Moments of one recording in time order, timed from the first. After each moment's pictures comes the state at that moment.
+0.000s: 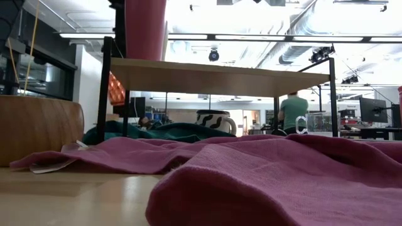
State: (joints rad) left arm 1.05 1.77 1.88 -1.54 -0.17 0.01; right arm -0.41 1.56 2.01 -1.20 -0.47 -0.24
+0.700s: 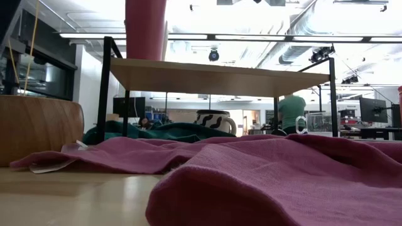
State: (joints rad) left arm 0.80 1.77 2.21 -1.57 -0.13 0.10; right arm -0.41 1.56 2.01 -1.20 -0.47 -0.23
